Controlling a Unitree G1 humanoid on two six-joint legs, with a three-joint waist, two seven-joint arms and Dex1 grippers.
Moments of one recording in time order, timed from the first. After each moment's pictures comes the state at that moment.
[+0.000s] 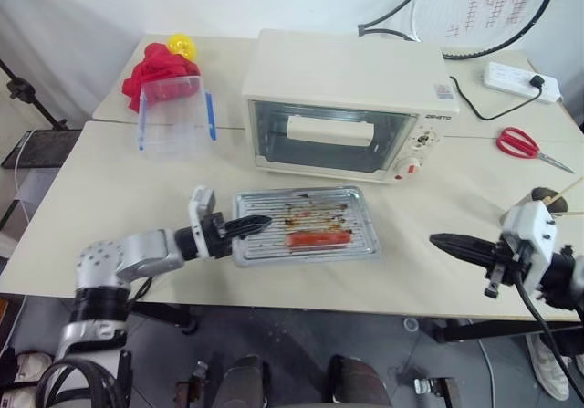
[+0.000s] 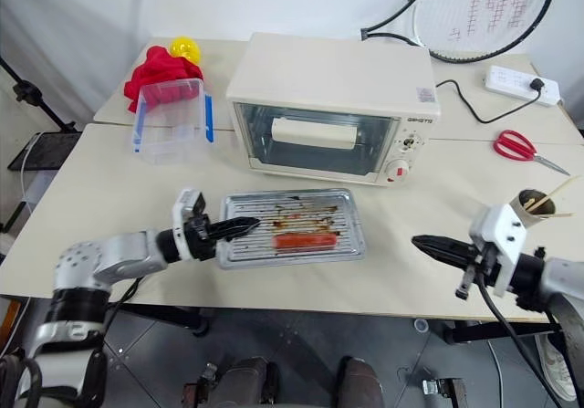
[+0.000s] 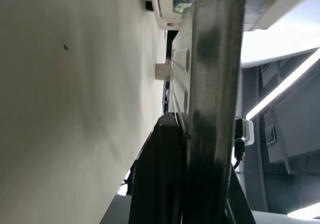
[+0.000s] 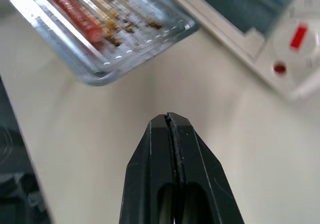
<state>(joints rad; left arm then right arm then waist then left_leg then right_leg) -0.55 0.51 0.12 0.41 -1.86 1.37 0.08 0.16 -0.87 -0.46 -0.36 0.57 0.37 1.06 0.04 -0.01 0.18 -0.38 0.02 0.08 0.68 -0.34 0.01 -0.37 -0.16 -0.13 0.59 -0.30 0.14</state>
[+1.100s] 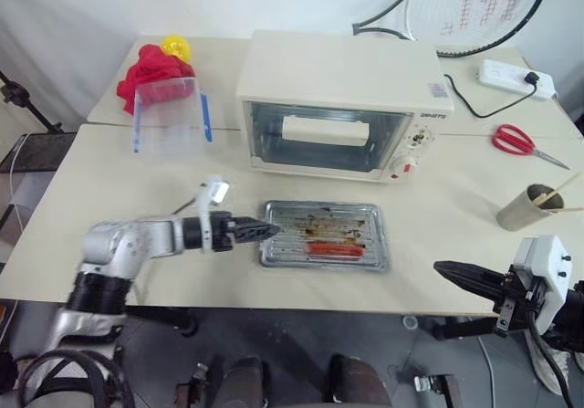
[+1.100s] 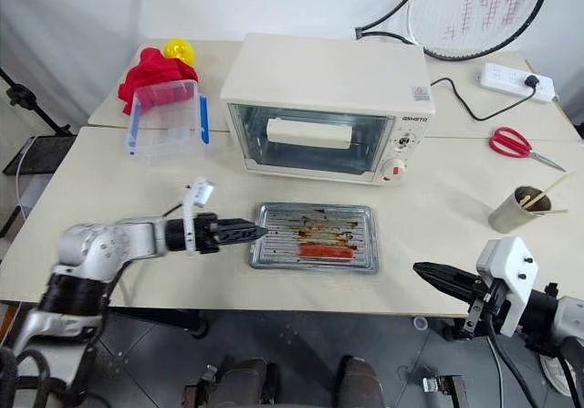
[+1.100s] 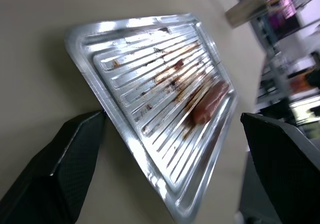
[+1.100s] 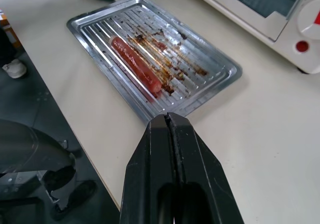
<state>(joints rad) -0.45 0.68 0.00 0.02 -0.81 0.87 -0.79 0.36 -0.81 -0.53 -0.54 0.63 0.40 1.03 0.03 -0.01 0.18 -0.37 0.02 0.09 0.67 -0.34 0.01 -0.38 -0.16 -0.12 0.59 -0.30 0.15</state>
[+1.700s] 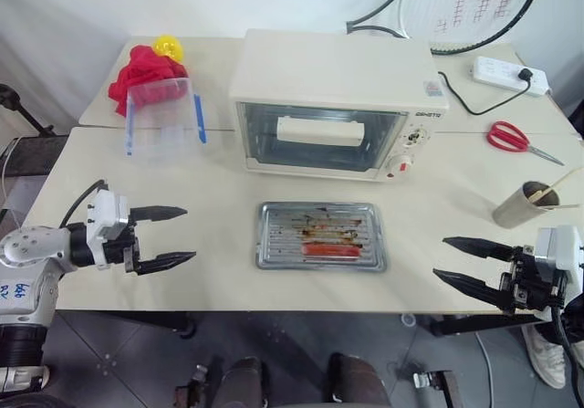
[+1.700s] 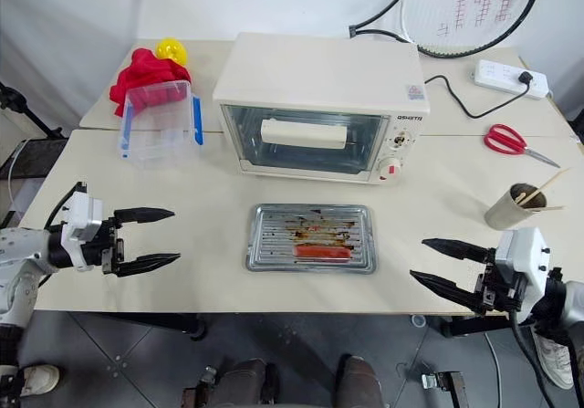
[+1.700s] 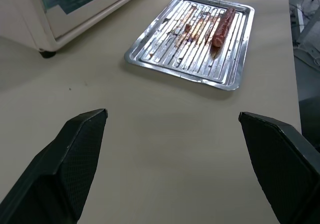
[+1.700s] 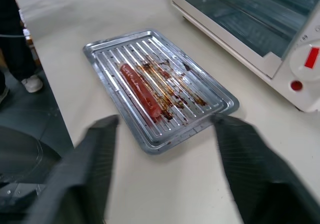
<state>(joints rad) -0.19 0.86 0.22 0.16 -0.52 0.06 -1.28 0.23 -0.81 -0.52 -0.37 0.64 0.22 1.22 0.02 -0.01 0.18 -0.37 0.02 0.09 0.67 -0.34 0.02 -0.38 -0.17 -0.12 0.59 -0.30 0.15</state>
